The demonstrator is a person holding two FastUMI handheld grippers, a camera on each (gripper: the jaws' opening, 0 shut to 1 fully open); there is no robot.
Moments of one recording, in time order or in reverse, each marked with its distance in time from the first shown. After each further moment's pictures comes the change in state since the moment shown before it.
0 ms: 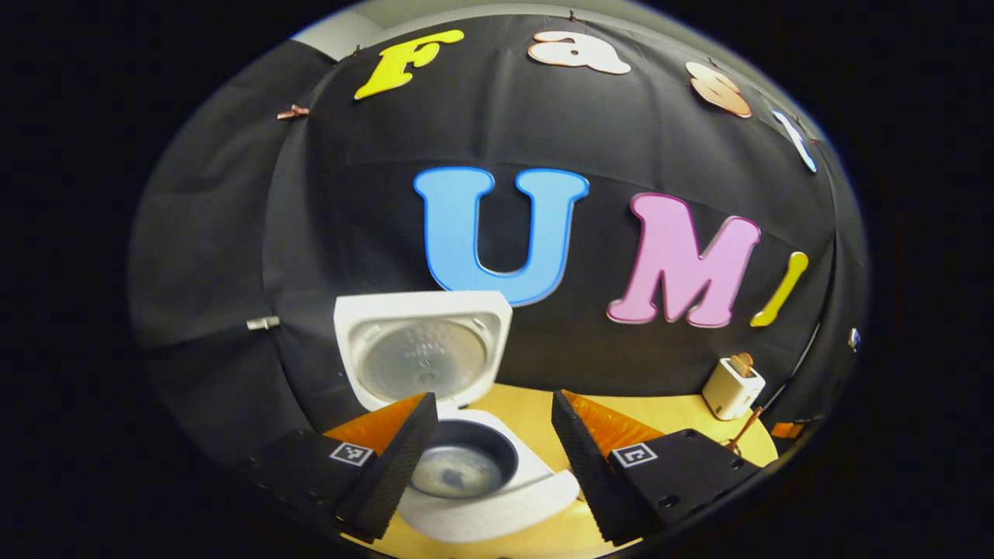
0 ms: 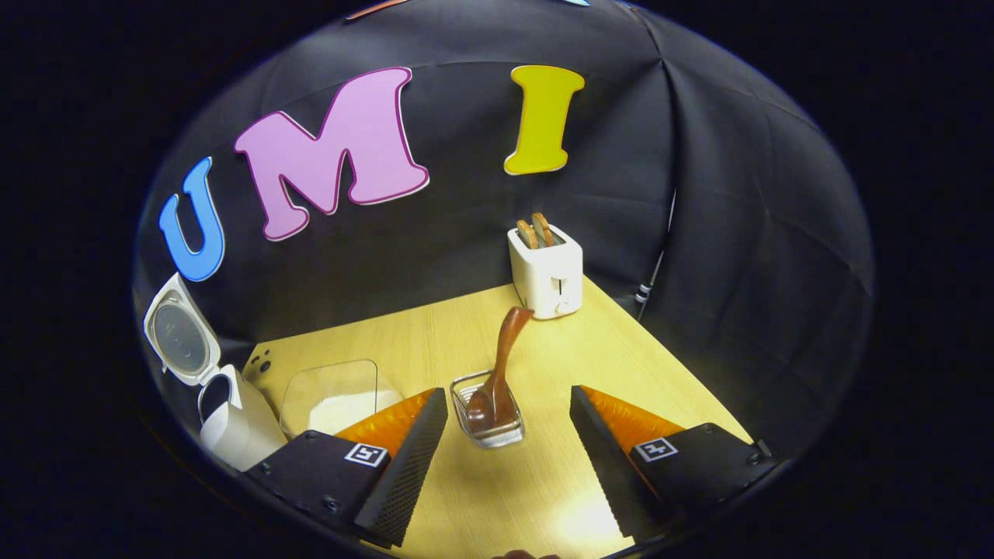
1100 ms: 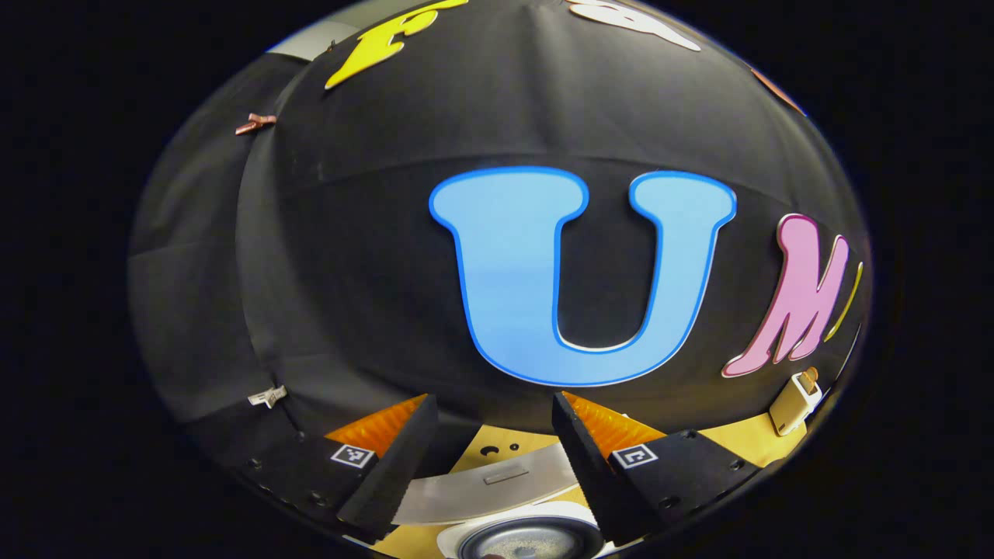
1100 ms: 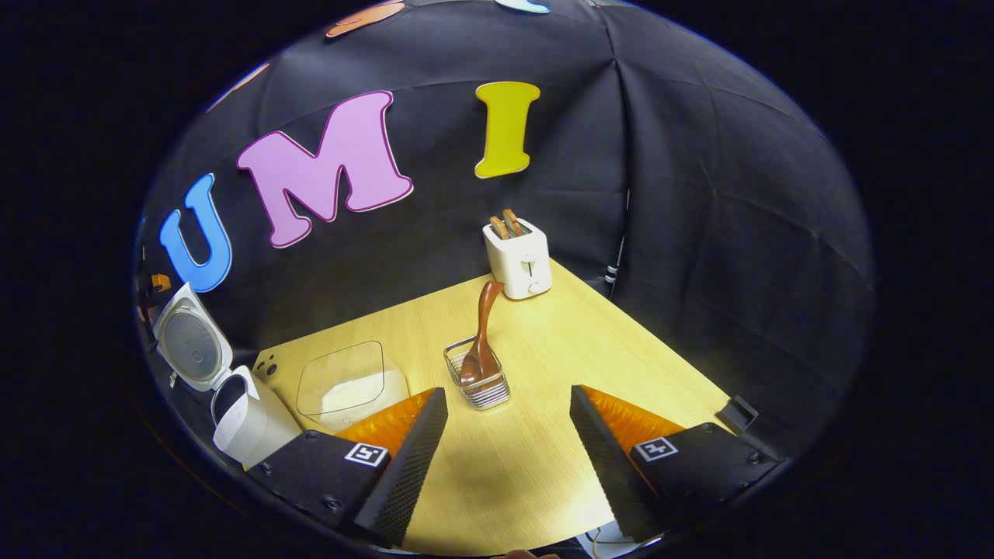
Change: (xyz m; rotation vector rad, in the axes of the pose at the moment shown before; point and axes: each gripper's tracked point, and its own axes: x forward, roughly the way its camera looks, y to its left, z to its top) left arm 0.205 0.091 0.062 0.086 0.072 0.089; right arm -0.083 -0.017 -0.020 0.083 -0.021 -0.077
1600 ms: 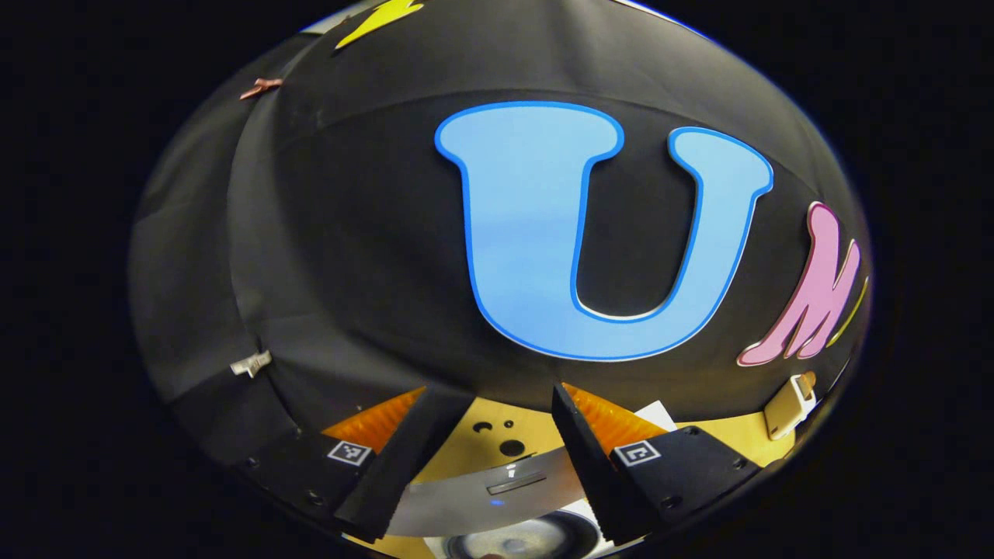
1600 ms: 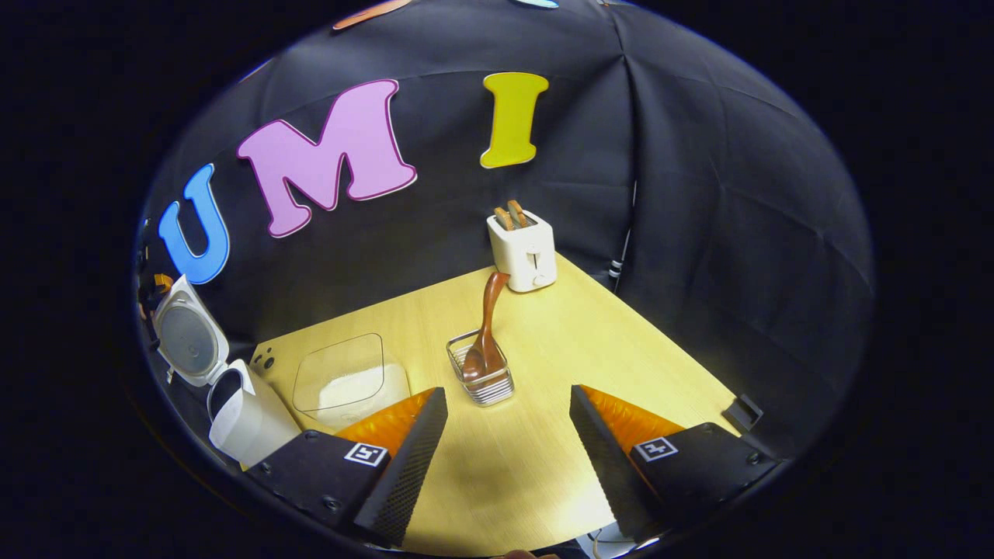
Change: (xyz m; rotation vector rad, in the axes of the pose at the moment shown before) left arm 0.008 -0.005 -0.033 -0.109 0.126 -0.024; right arm 0.016 0.020 -0.010 -0.018 0.030 0.032
